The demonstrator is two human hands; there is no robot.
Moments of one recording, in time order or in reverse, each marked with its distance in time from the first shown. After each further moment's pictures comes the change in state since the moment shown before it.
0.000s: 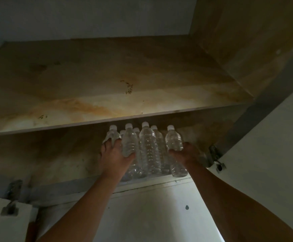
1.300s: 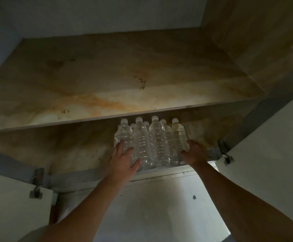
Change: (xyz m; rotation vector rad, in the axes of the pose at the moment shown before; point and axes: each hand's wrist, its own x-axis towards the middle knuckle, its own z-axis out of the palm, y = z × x) left_hand -0.038 -0.039 -0.007 0.047 -0.158 0.205; right_hand -0.029 0.007 0.004 -0.422 0.014 -0.110
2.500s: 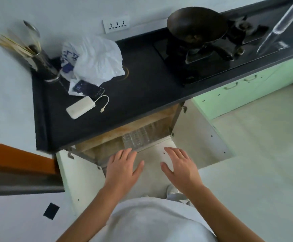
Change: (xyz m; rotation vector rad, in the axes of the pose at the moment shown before) left_hand -0.321 0.243 -0.576 0.230 -0.036 0.373; right_hand -0.568 -0.245 -0.470 -0.153 0.112 -0.253
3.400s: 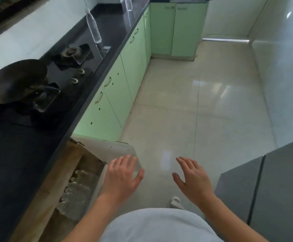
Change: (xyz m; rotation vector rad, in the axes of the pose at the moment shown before) left_hand 0.051 0.311 0.032 0.103 -0.011 0.959; right_hand -0.256 0.209 -0.026 -0.023 0.496 0.803
